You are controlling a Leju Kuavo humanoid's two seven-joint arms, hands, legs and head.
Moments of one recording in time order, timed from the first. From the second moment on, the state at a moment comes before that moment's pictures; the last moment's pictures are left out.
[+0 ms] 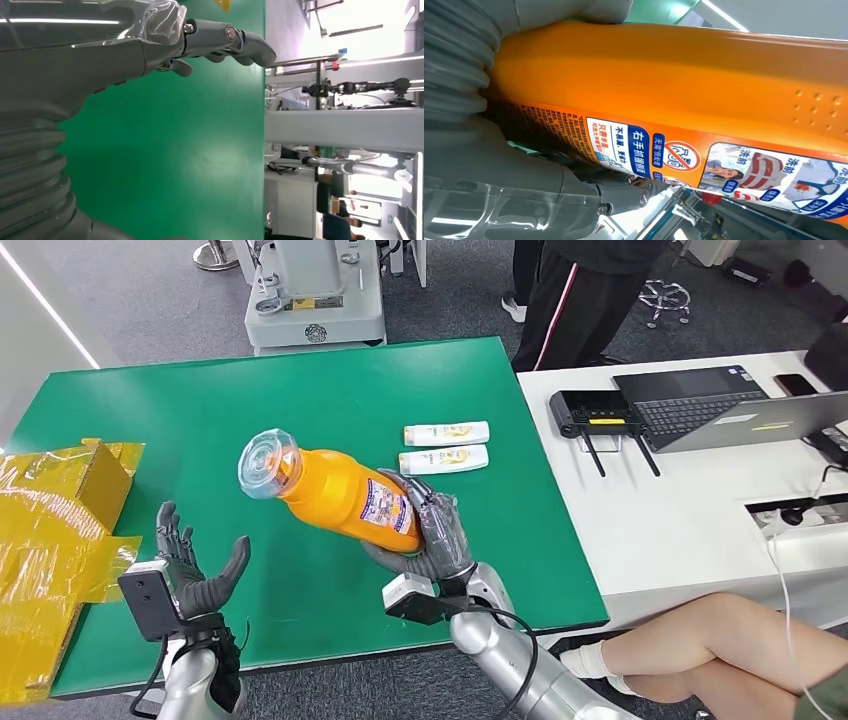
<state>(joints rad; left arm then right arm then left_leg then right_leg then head) -0.25 -0.21 -0.17 -1.11 0.02 0.27 -0.67 -0.39 0.09 0.53 -0.87 0.36 -0.58 -0.61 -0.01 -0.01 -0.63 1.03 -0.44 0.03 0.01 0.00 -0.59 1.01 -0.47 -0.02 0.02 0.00</state>
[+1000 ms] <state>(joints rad) -0.45 -0.26 -0.33 -1.13 -0.06 0.10 -0.53 -0.52 0.21 0.40 -0.63 0.50 -0.42 -0.56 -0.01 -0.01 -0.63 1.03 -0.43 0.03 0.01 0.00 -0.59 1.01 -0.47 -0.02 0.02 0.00</state>
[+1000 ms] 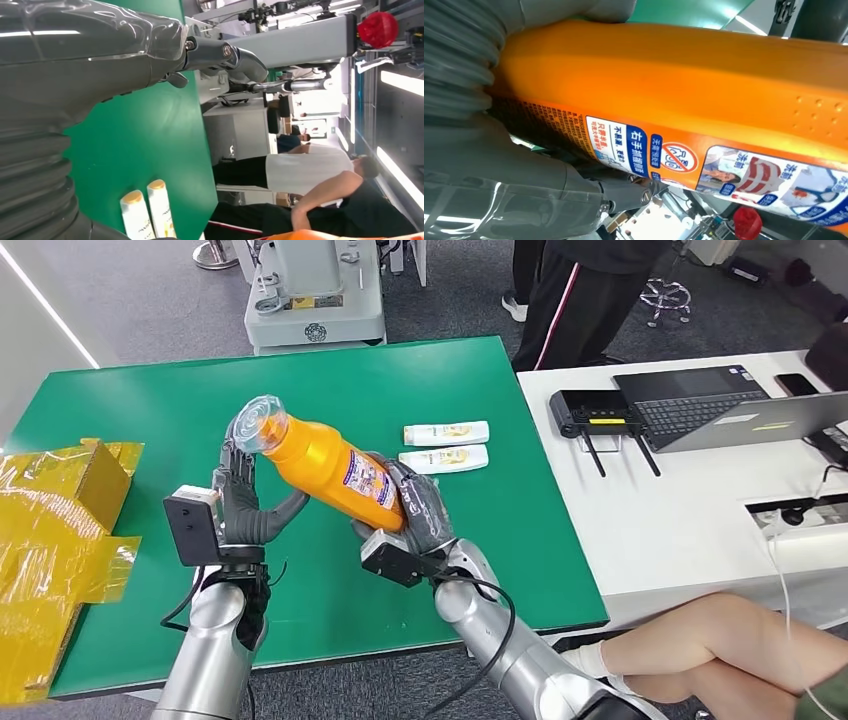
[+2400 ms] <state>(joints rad) -0.57 -0.28 -0.35 -0.86 -0.11 0.05 -0.56 -0.59 0.18 0.31 -0.62 0.60 -0.48 -0.52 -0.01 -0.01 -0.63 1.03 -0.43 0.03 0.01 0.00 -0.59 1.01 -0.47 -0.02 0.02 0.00</state>
